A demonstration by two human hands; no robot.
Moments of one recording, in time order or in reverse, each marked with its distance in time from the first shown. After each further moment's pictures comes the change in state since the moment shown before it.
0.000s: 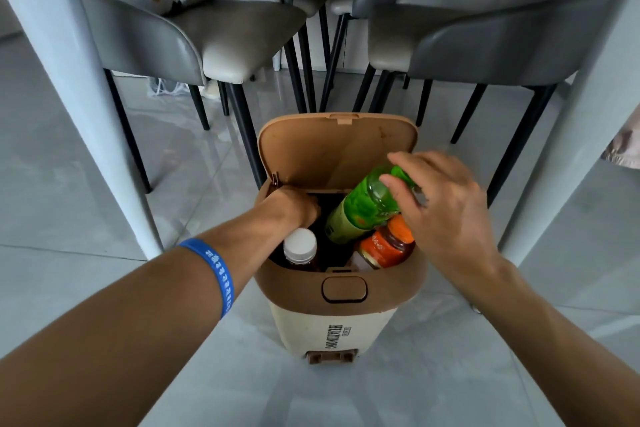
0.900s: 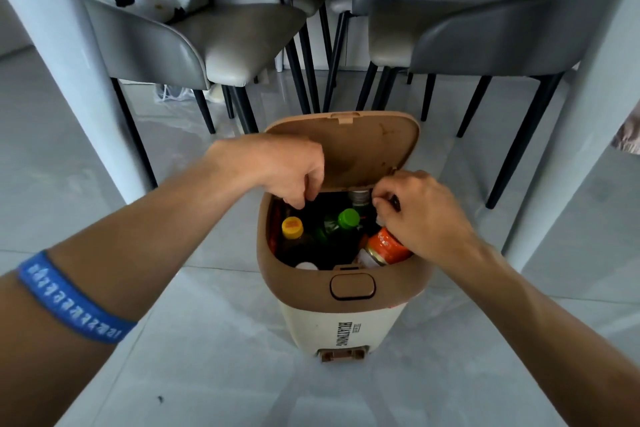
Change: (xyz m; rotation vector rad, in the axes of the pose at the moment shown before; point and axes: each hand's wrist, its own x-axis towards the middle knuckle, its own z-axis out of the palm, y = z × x) left_hand -0.047 0.005 -0.102 0.161 -0.108 0.295; right_hand 0.006 -0.008 0.014 0.007 -0.517 0.216
